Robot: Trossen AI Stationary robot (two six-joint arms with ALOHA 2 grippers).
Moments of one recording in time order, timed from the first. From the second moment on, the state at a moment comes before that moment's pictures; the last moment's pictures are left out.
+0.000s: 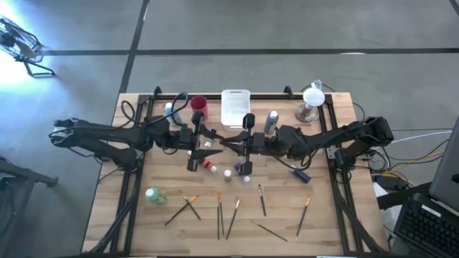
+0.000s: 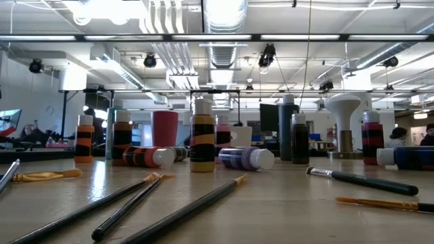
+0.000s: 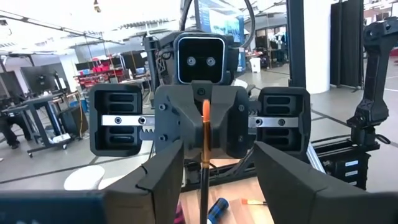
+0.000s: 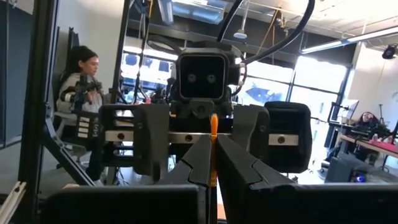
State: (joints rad) left arm -0.03 1.11 0.87 0.39 0.09 0.16; right arm 0.11 1.57 1.08 0.76 0.13 -0.18
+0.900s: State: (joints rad) left arm -0.03 1.14 0.87 0.38 0.00 0.16; right arm 0.11 1.57 1.07 0.74 0.13 -0.17
